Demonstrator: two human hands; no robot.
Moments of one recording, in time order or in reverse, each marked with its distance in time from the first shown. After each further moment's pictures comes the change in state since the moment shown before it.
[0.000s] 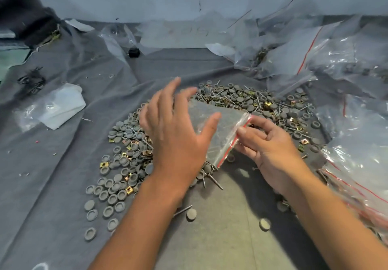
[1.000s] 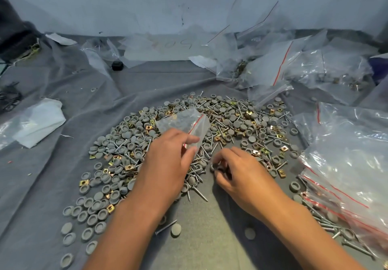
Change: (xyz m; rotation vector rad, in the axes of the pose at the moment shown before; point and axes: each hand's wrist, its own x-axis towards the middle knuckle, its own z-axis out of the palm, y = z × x) left_hand -0.008 -0.010 0.004 -0.095 -0.367 0.071; right_hand -0.019 0.019 -0.011 -1.541 -0.109 -0.429
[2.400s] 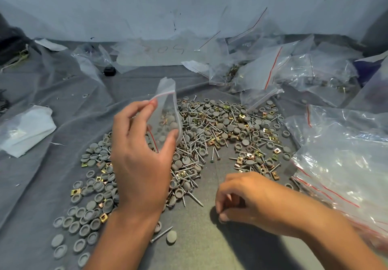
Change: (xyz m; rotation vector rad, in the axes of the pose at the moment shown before) left_hand 0.000 0.013 -0.014 -0.058 0.624 0.023; right_hand -0.018 0.002 -0.047 0.067 -0.486 -0.199
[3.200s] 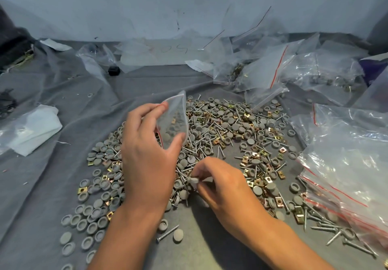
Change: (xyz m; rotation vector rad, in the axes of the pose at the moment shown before) left_hand 0.006 -0.001 -0.004 0.028 -0.139 -0.062; right_hand 0.042 -0.027 0.054 0.250 0.604 -0.034
